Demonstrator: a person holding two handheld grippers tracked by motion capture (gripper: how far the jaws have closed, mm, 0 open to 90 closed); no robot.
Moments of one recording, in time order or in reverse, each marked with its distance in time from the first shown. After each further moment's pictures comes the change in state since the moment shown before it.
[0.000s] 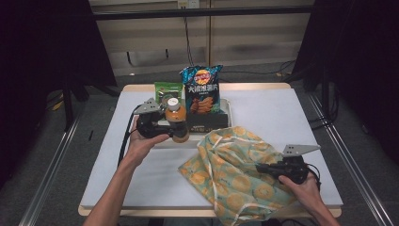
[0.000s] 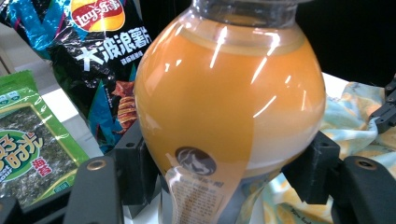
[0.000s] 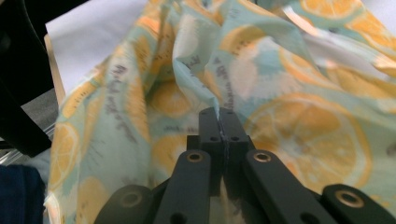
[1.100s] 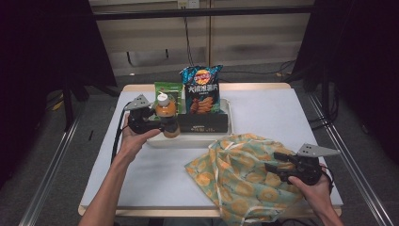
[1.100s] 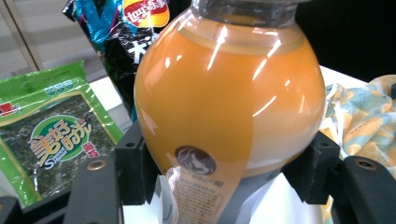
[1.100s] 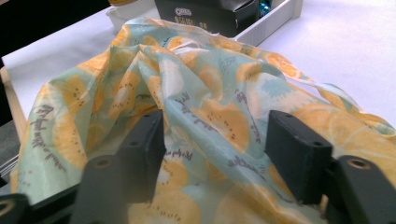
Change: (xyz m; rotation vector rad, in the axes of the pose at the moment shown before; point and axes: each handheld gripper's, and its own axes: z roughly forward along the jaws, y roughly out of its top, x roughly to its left) left arm 0.029 -0.006 -0.013 -0.003 0.065 -0.026; right arm -0.002 -0.003 -0.026 -0.132 -0.164 0.025
